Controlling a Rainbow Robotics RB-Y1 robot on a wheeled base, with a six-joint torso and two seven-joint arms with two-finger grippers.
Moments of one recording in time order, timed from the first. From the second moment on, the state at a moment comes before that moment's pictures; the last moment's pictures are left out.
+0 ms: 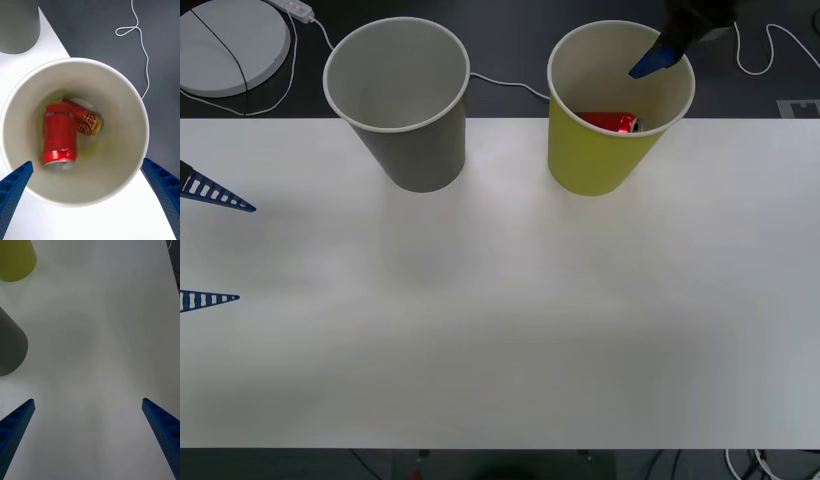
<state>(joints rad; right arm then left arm) -1.30 -0.92 0.54 -1.40 1.99 -1.51 -1.14 -0.10 1.06 0.33 -1.74 -1.45 -1.57 -0.04</state>
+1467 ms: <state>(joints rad) -0.25 -1.08 -0.40 -2.15 1.55 -1.55 -0.68 -0.10 1.06 0.33 -1.74 -1.45 -1.57 -0.04</state>
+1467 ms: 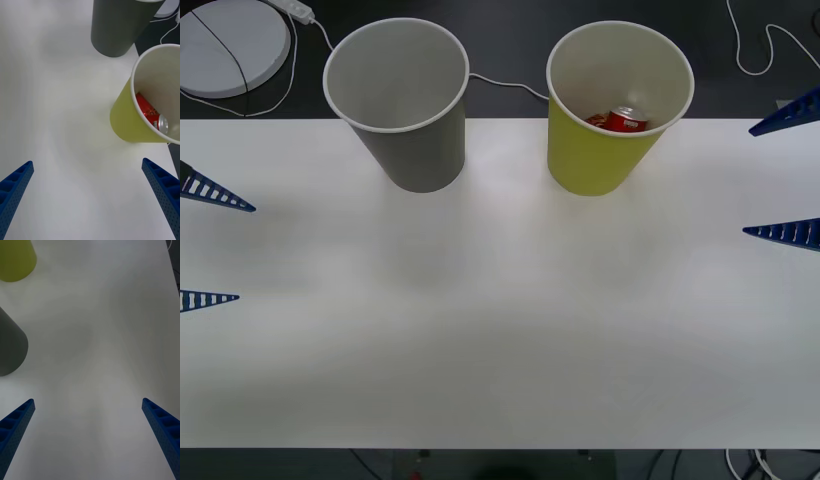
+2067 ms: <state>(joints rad) 0.12 -1.08 -0.55 -2.13 1.38 -1.47 -0.38 -0.10 1.06 0.33 -1.74 -1.45 -1.57 -0.04</state>
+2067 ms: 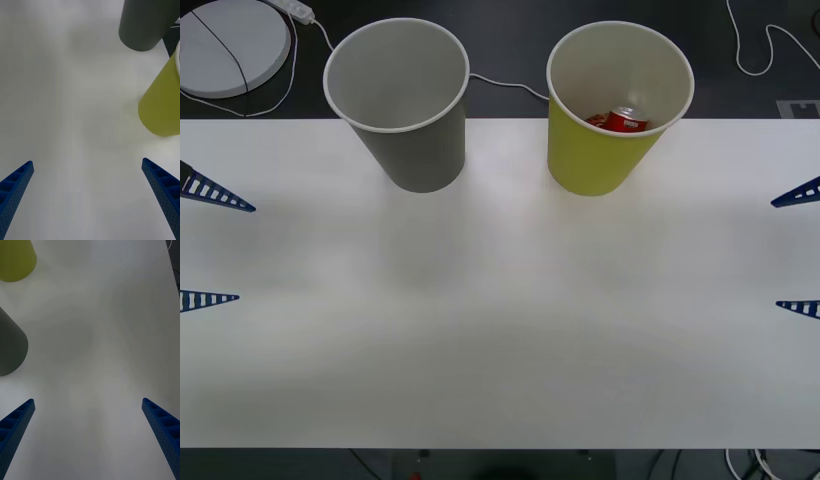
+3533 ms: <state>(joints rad) 0.36 -1.00 -0.53 -2.06 1.31 -1.42 -0.02 -0.10 1.06 0.33 -1.74 -1.45 -1.57 -0.04</state>
